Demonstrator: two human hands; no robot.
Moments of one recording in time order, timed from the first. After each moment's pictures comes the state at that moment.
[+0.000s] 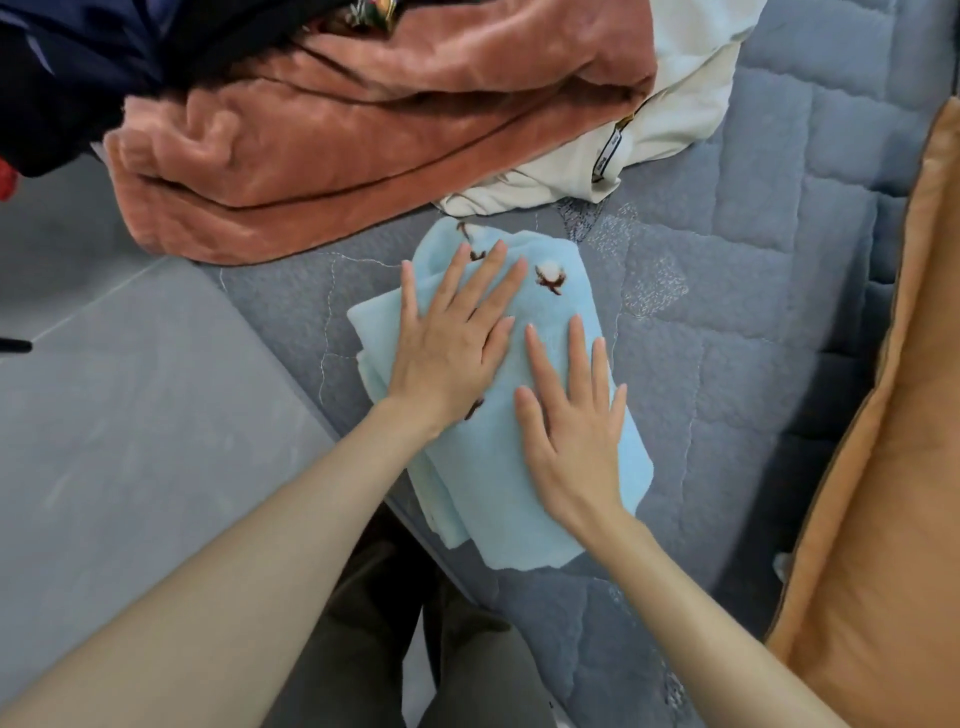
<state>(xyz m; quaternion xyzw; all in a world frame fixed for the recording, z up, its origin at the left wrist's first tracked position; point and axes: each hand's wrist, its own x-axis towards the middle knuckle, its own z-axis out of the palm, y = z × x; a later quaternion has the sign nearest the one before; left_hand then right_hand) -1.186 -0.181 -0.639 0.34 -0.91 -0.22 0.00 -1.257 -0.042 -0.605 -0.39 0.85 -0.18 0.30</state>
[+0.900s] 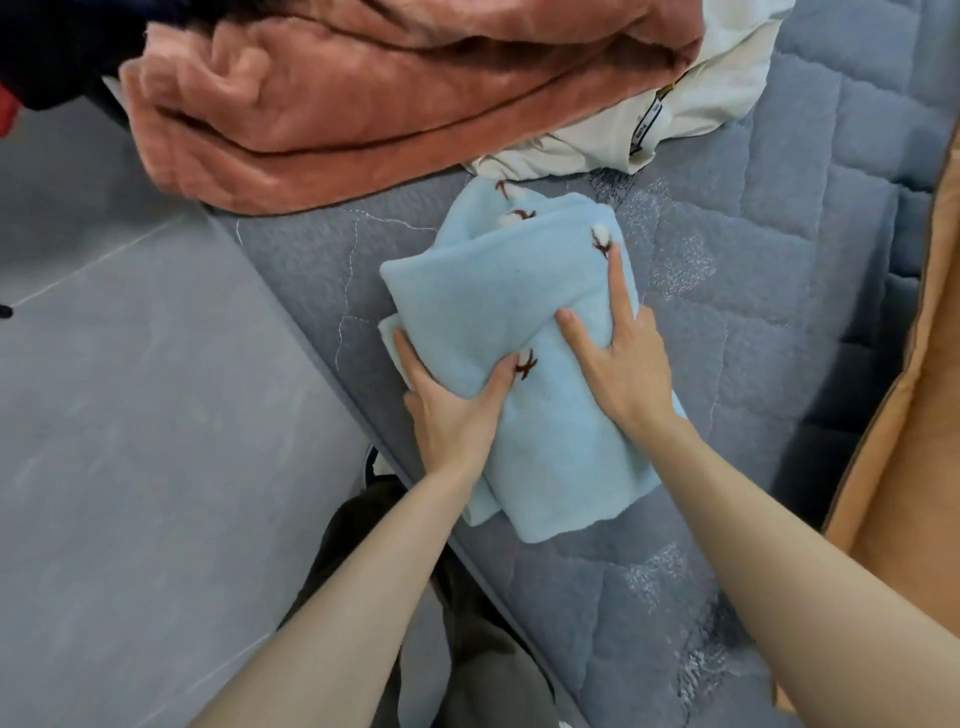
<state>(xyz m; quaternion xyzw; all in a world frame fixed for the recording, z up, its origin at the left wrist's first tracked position) -1.146 -0.098 -0.648 0.70 -0.42 -0.57 0.12 -1.303 -0.061 -0.641 -0.33 0.88 -0.19 0.27</state>
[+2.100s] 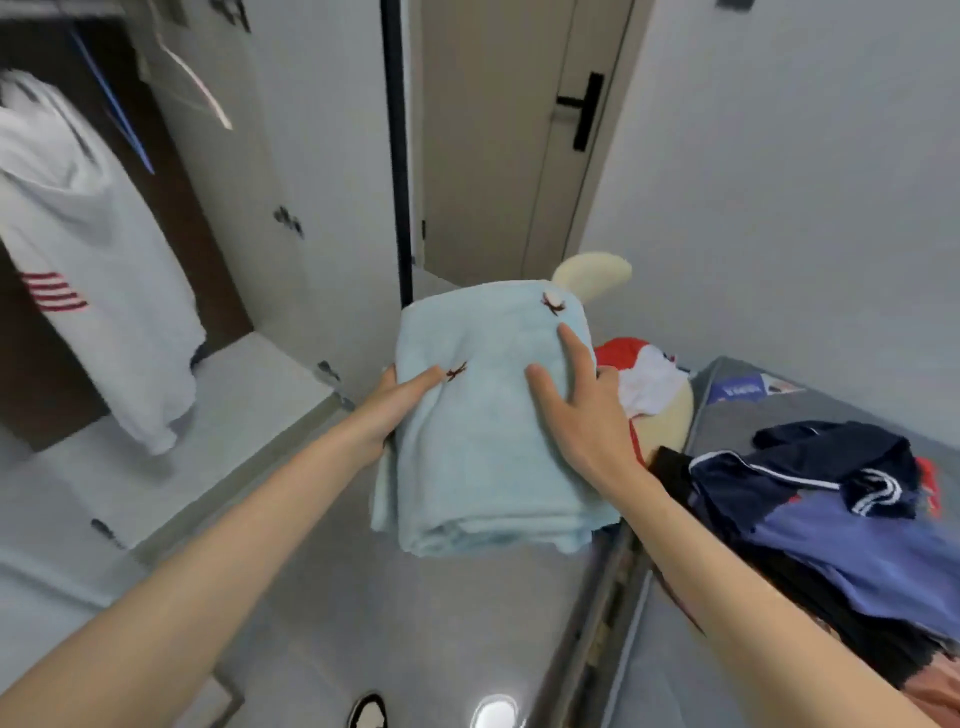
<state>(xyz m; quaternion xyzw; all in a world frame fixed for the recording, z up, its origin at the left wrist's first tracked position) -0.688 -0.017 -0.177 0.68 -0.18 -0.42 0.56 -0.872 -0.116 -0.155 -0.81 0.43 -0.25 0.32</state>
